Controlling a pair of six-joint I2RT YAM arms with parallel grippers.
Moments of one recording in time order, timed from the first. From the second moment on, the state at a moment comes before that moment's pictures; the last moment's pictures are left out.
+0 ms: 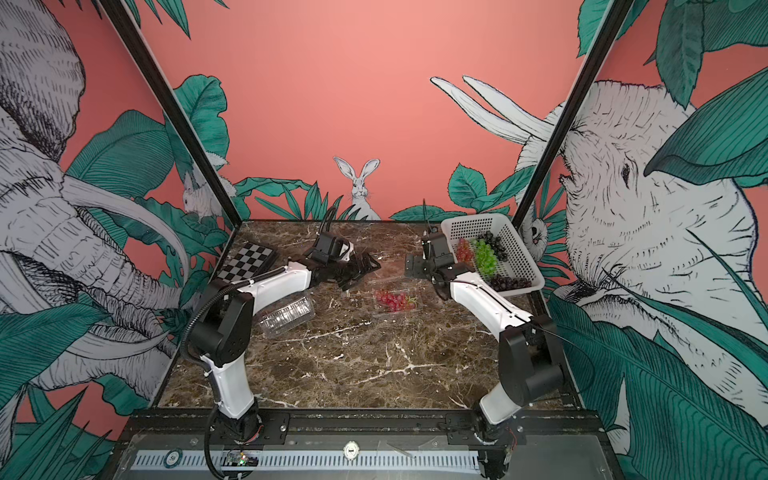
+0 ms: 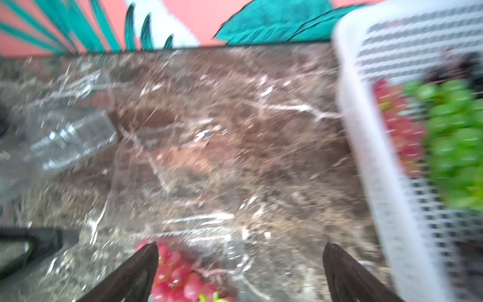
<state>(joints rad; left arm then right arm) -0.54 1.88 1.34 -0.23 0.45 -0.89 0.36 1.55 1.17 -0.33 0.14 0.29</state>
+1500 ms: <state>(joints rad) -0.69 2.15 1.85 -0.39 0.46 -0.79 -0.12 2.08 1.47 -0.27 -0.16 0.46</state>
